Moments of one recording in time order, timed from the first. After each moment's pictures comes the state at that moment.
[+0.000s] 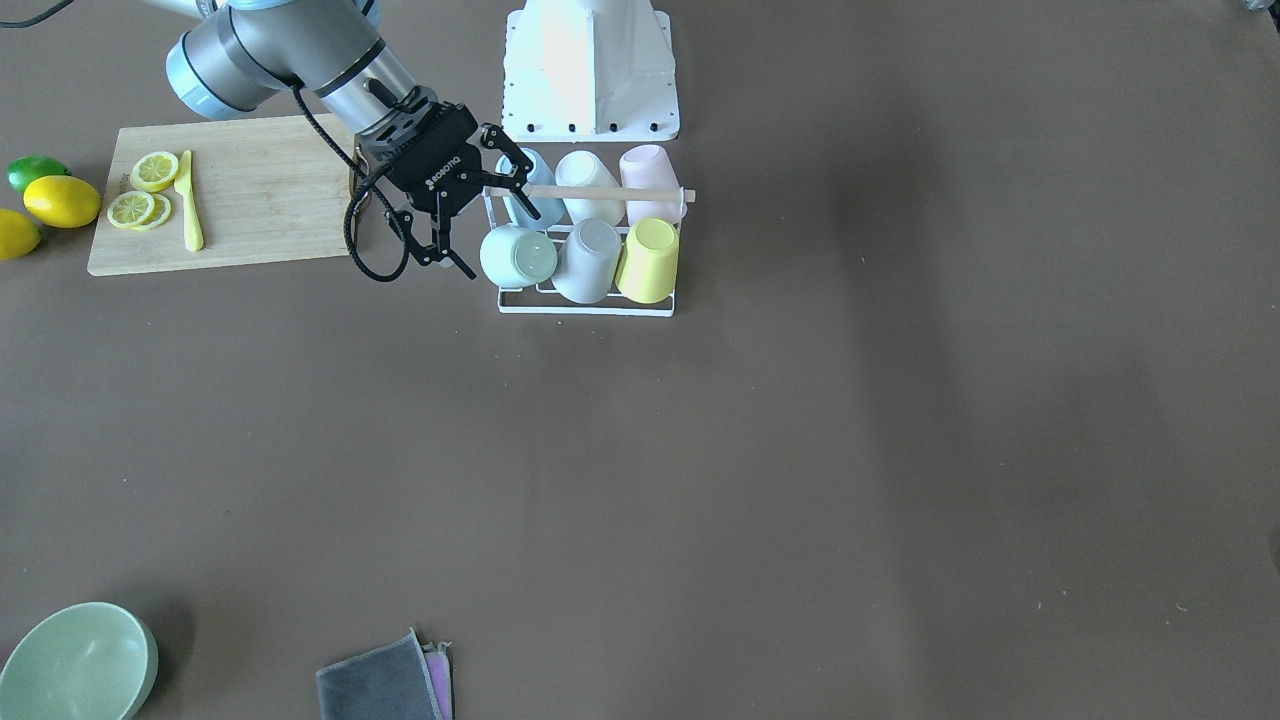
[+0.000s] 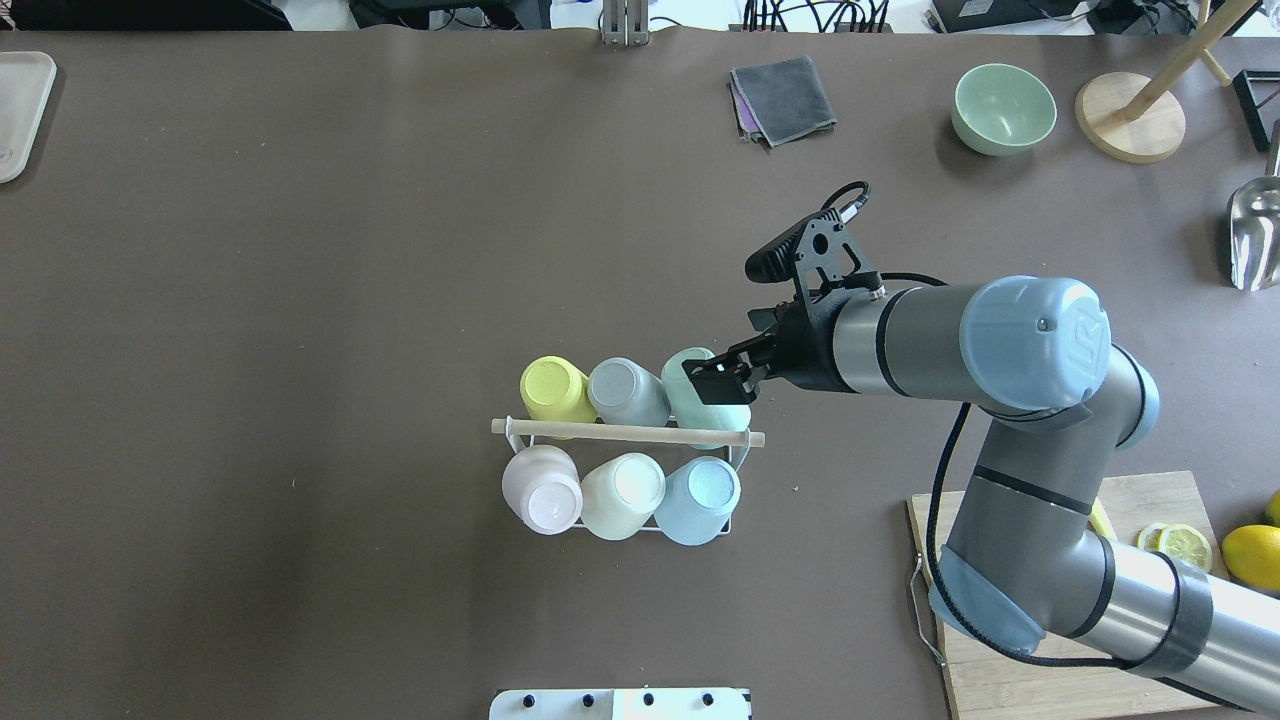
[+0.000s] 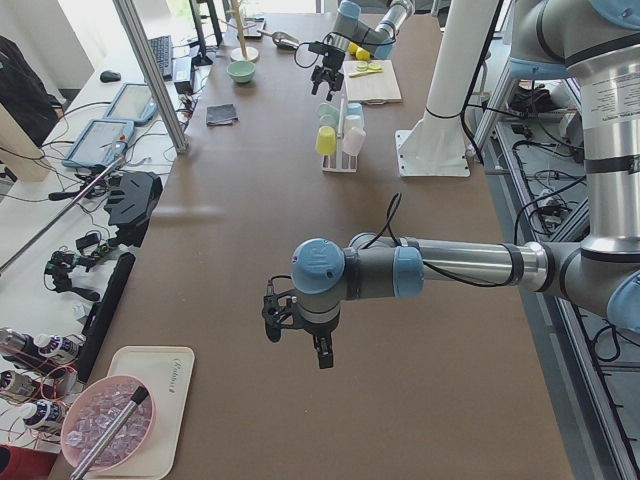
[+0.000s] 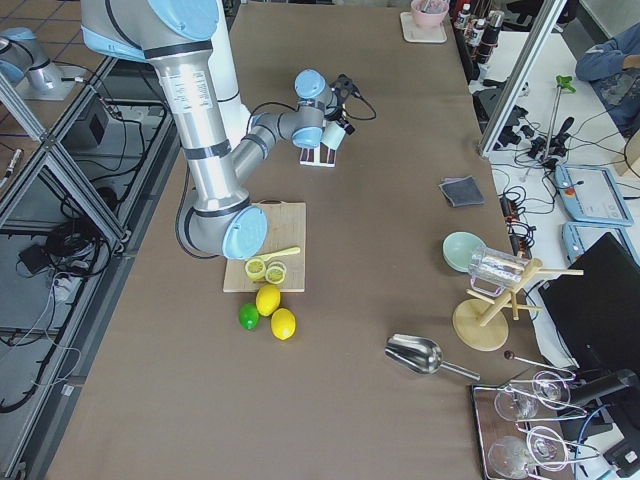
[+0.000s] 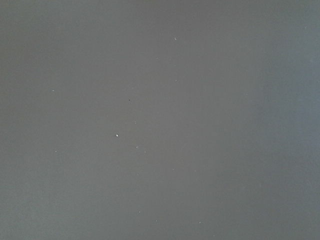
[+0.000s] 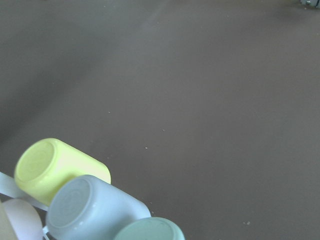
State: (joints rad) left arm -1.66 -1.37 -1.83 -1.44 -2.36 -0.08; right arm 0.55 -1.22 1.92 -0.96 1.78 0.70
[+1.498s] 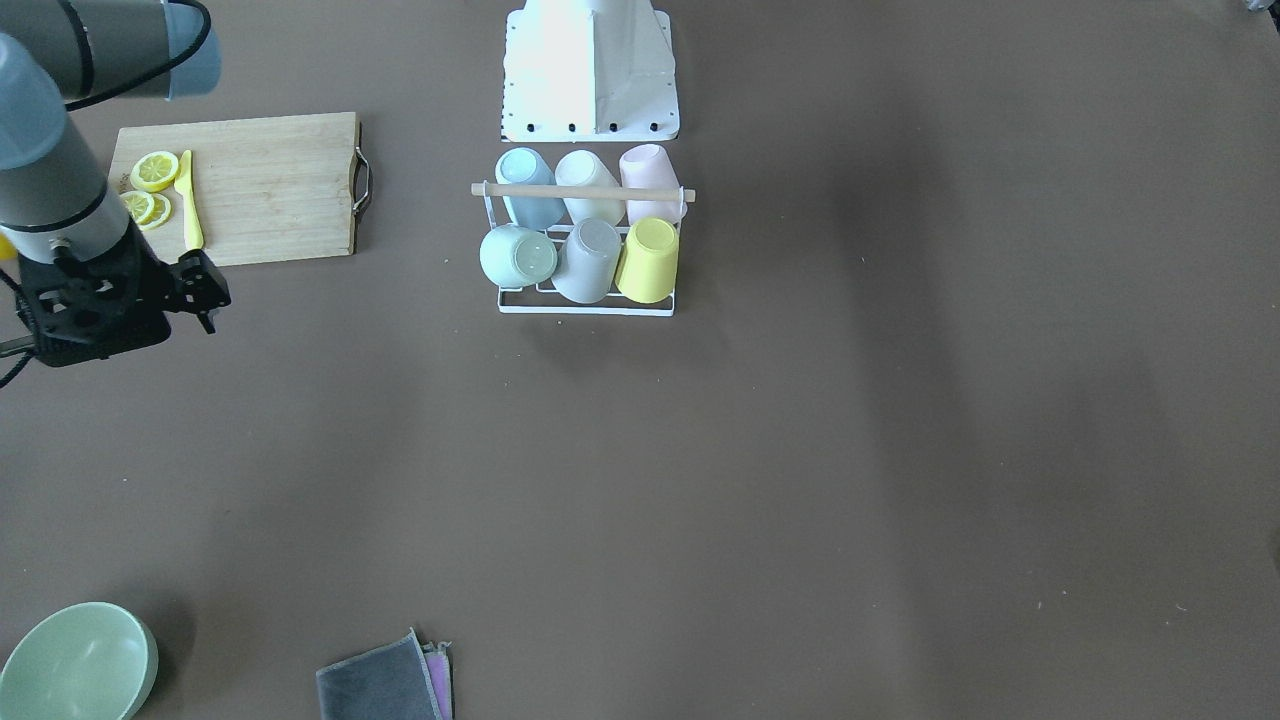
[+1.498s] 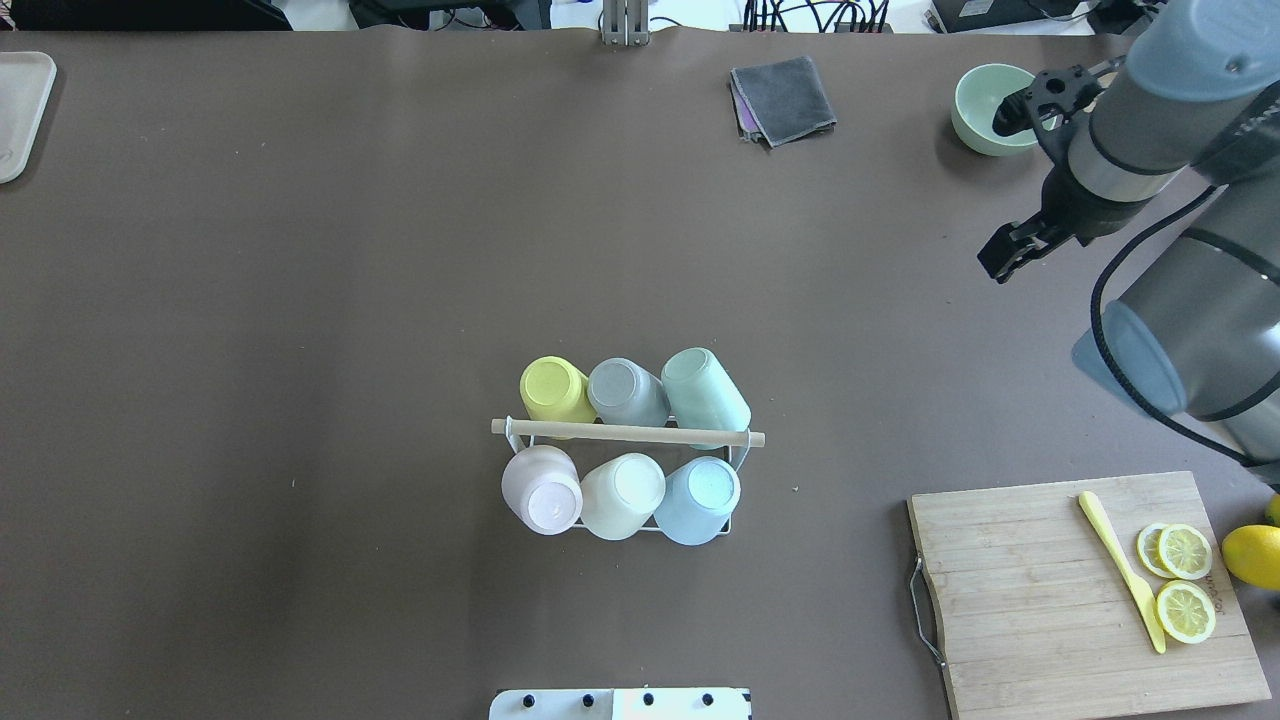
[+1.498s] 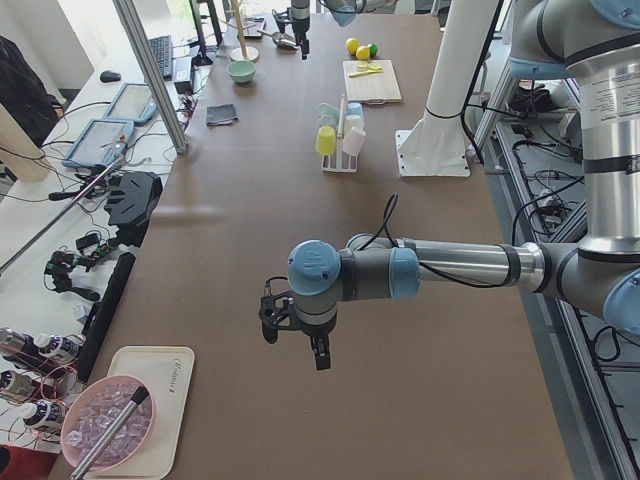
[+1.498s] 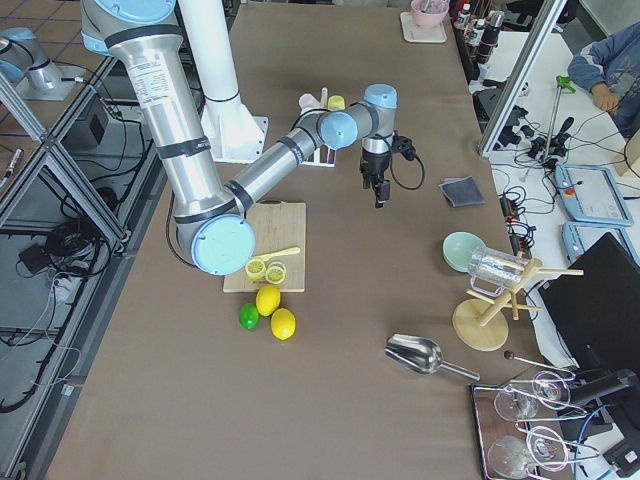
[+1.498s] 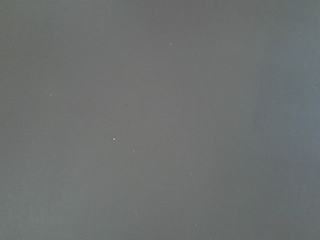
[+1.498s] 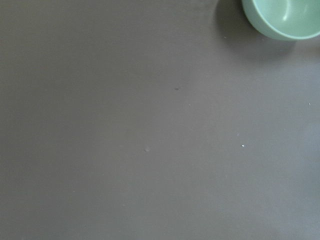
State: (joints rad) left arm -1.66 -1.38 -1.81 -1.44 -2.36 -0.07; right arm 1.01 -1.25 1.88 -1.82 2.07 0.36
